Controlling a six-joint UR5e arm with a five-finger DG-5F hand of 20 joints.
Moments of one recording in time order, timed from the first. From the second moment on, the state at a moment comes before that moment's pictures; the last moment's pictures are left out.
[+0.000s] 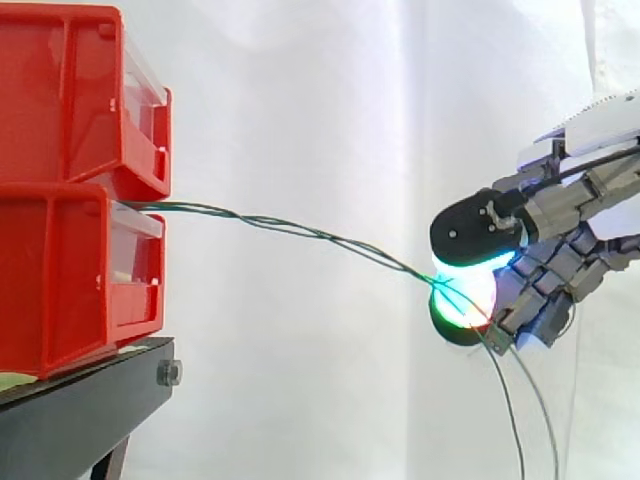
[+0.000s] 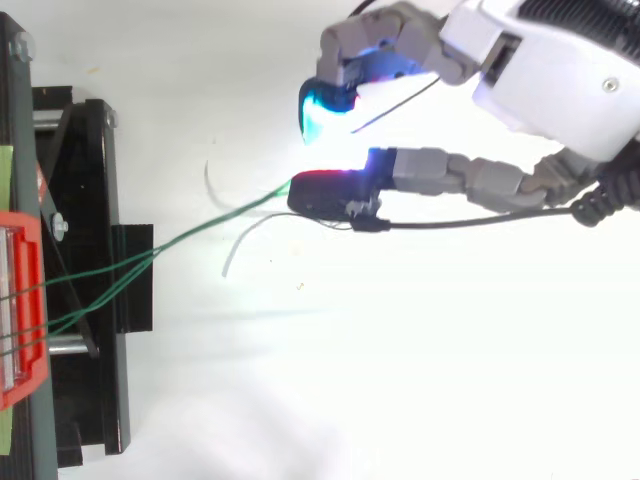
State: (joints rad) arm 0.25 -2.19 -1.11 -3.29 -0.73 -0.61
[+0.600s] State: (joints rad) arm 0.30 -2.19 -1.11 -3.39 -0.54 -0.14
